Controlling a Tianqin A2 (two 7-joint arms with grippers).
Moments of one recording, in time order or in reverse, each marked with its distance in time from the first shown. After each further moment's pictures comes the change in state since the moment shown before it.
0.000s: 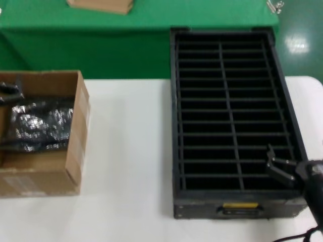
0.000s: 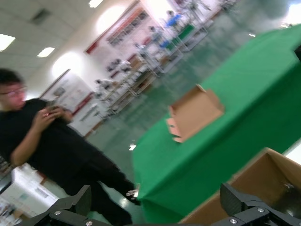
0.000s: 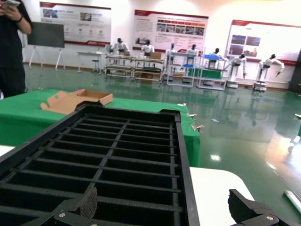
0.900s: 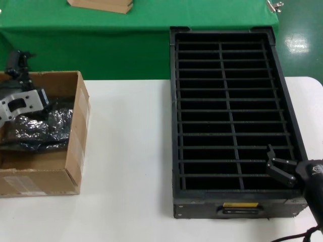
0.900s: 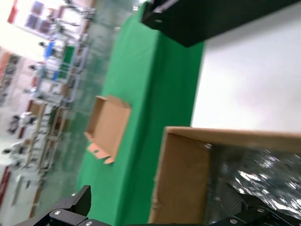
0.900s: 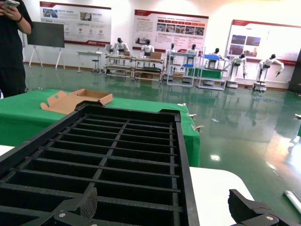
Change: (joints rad) left arm -0.515 0.132 0.580 0.572 0.353 0.433 -0.052; right arm 0.000 0.000 0.000 0.000 0.000 0.000 0.000
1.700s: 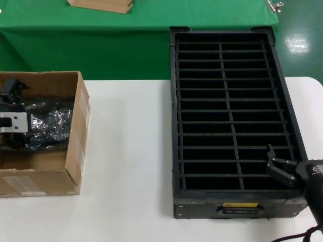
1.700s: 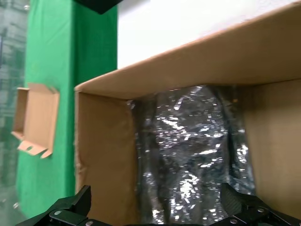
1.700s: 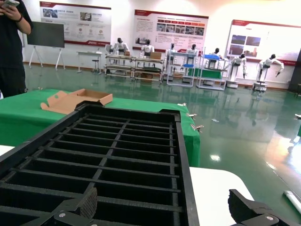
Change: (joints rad) left arm 0.003 0.073 -0.278 0.208 0.635 0.393 -0.159; right arm 0.000 0.000 0.000 0.000 0.000 0.000 0.000
